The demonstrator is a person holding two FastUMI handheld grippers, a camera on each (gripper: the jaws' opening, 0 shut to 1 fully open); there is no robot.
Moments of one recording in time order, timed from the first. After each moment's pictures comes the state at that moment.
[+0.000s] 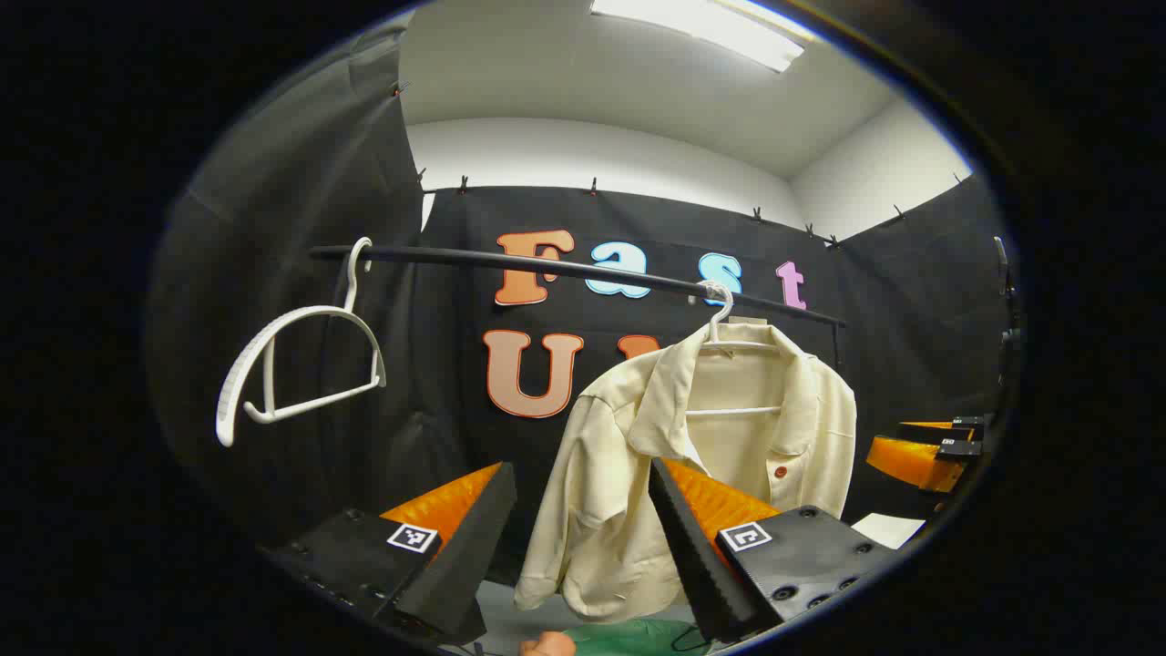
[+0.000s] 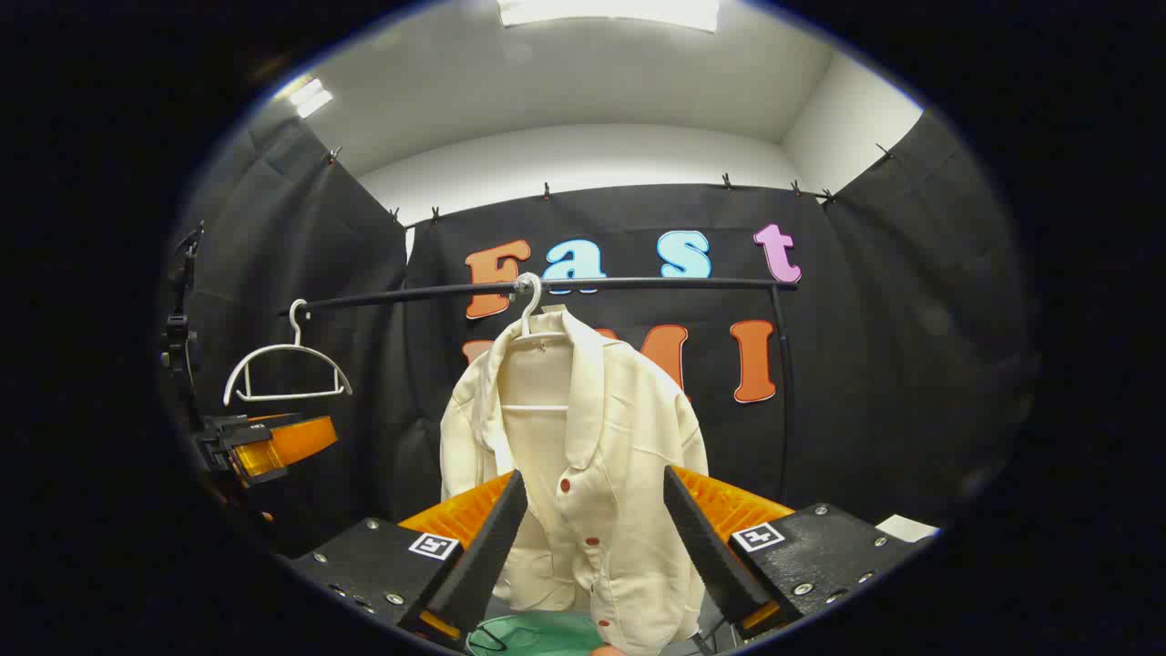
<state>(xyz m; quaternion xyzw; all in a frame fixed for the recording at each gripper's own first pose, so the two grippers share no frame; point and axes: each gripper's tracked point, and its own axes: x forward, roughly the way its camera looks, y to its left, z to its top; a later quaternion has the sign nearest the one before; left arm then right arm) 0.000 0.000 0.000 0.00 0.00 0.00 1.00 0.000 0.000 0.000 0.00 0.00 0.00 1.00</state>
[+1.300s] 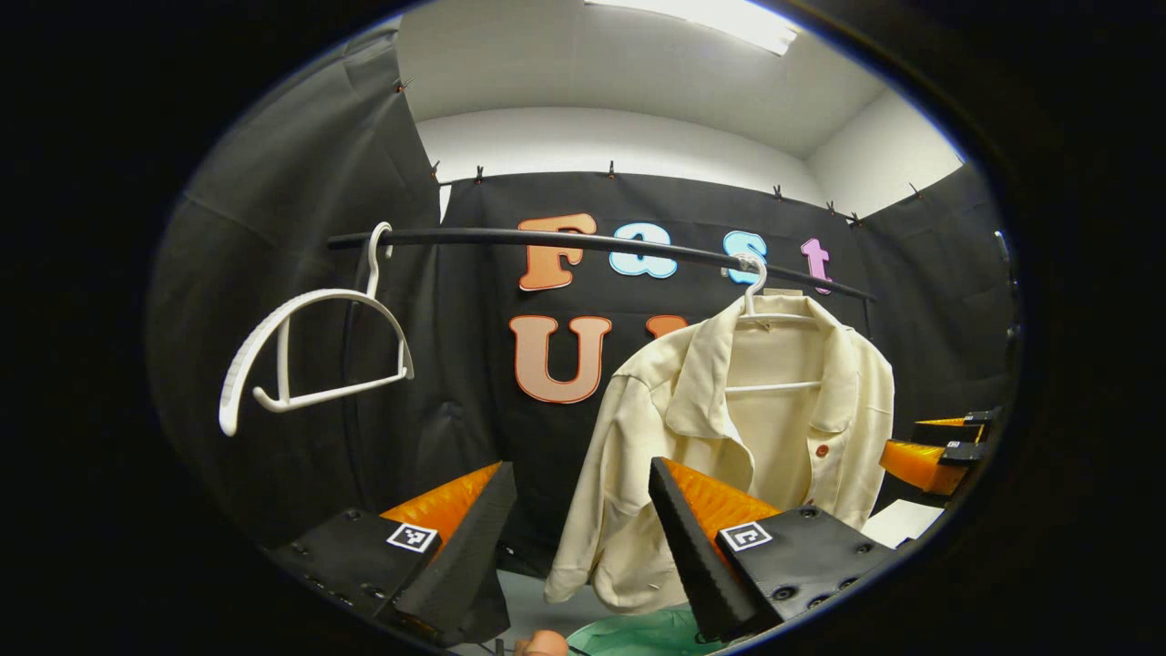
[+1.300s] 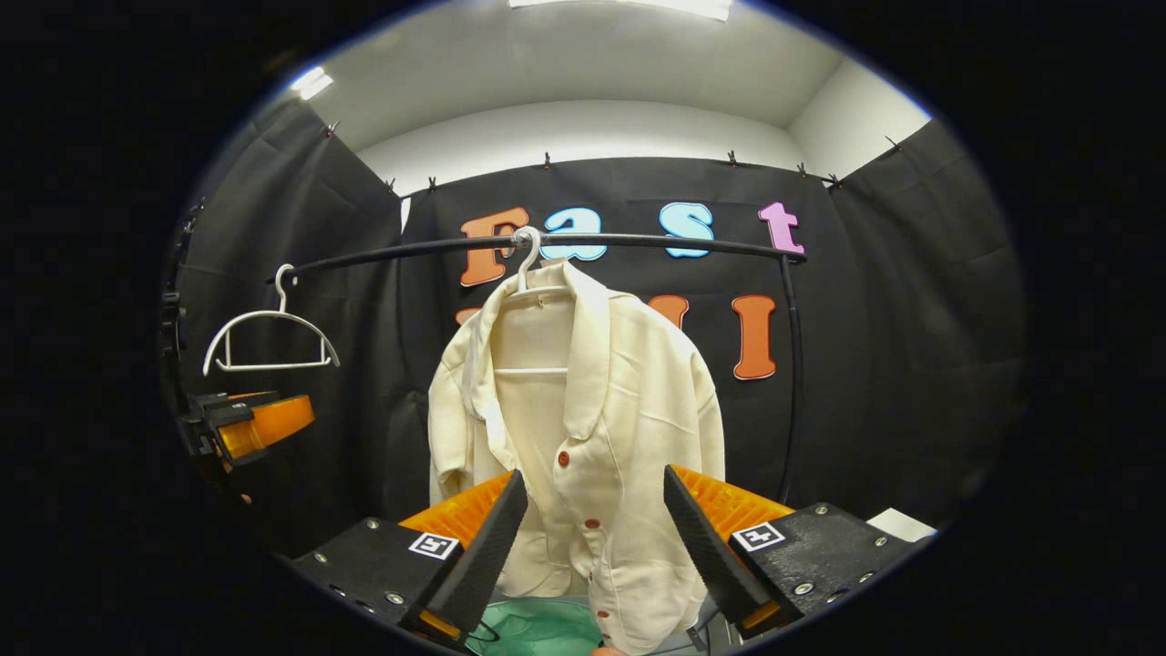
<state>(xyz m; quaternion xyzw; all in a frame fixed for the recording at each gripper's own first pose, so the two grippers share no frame) 0.005 0.026 -0.019 0.02 0.02 0.04 1.00 0.024 0.001 -0.034 -0.02 0.04 -0.02 1.00</state>
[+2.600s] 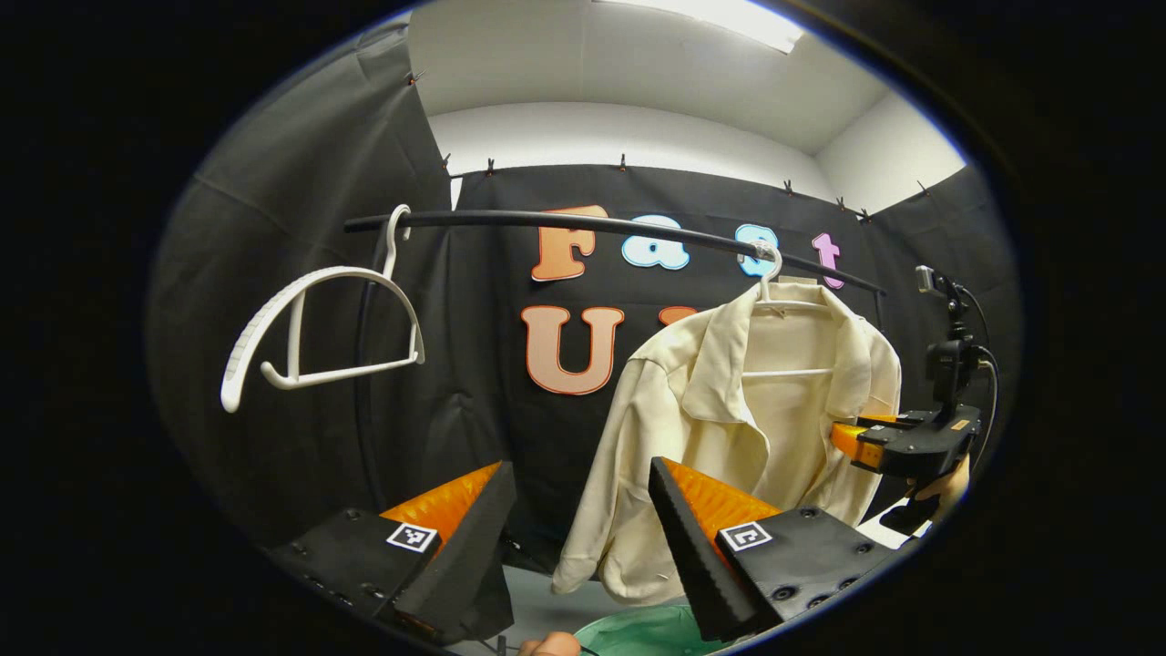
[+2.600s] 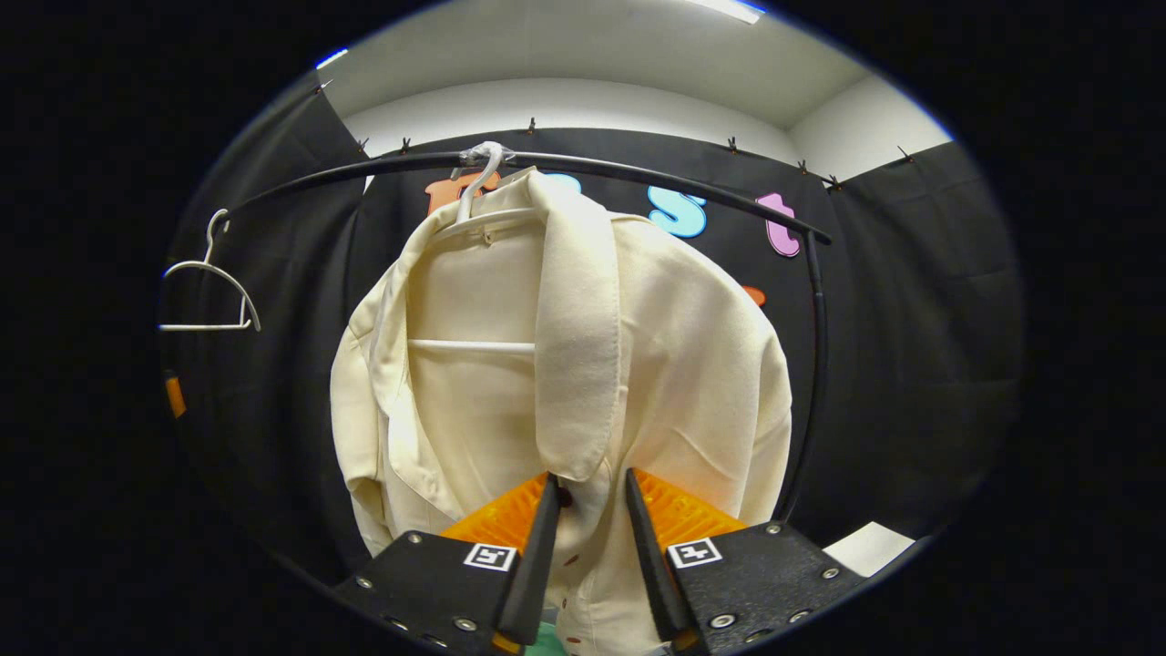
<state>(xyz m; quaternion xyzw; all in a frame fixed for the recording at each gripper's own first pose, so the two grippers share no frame) -0.001 0.040 -0.037 0.02 0.03 0.06 1.00 0.144 -0.021 -0.072 -0.06 0.06 -0.07 0.99</state>
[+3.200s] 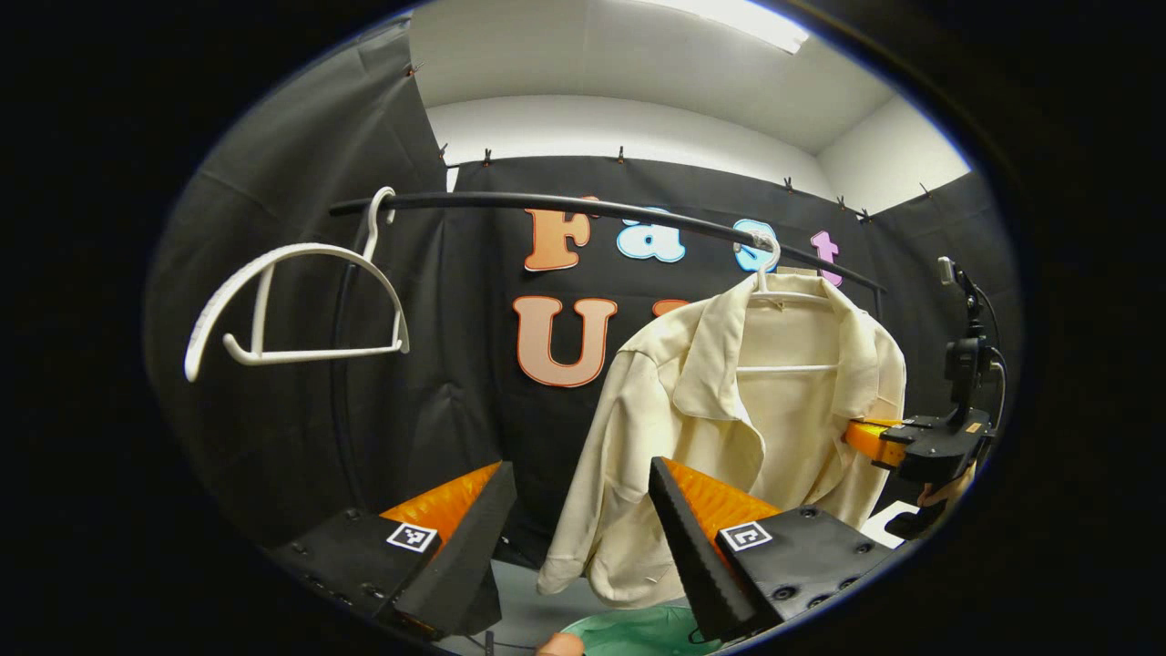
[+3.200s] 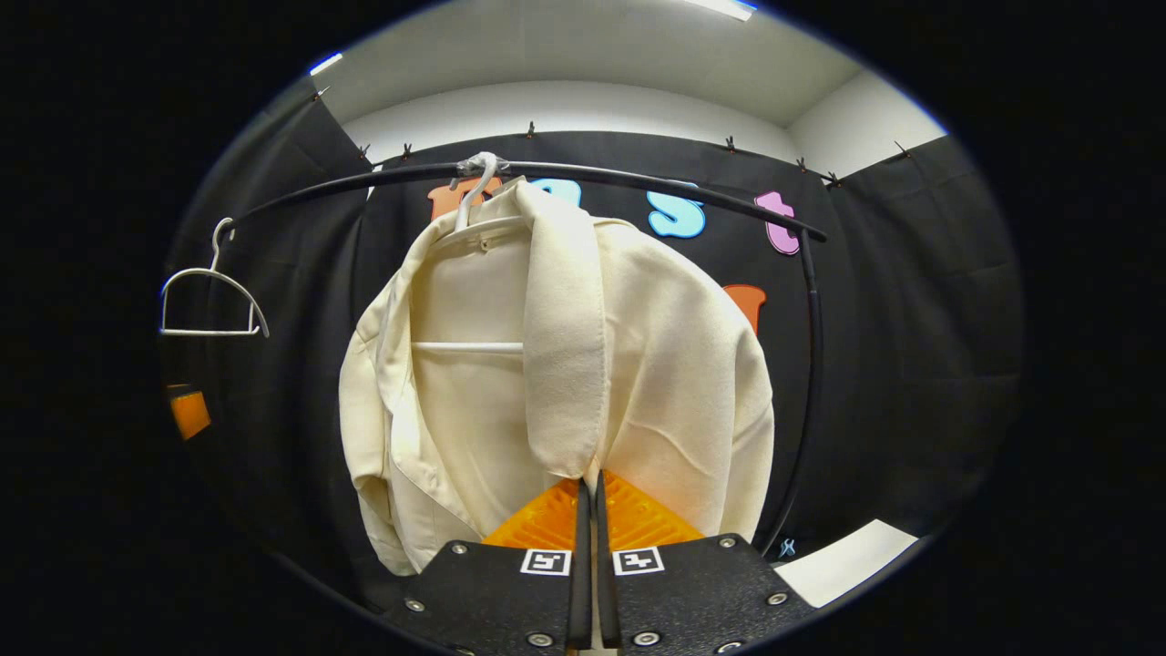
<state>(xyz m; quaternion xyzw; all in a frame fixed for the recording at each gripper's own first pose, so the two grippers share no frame) 0.021 0.026 -0.049 0.01 0.05 0.05 1.00 0.125 -0.024 -0.067 -0.05 0.05 -0.05 1.00</state>
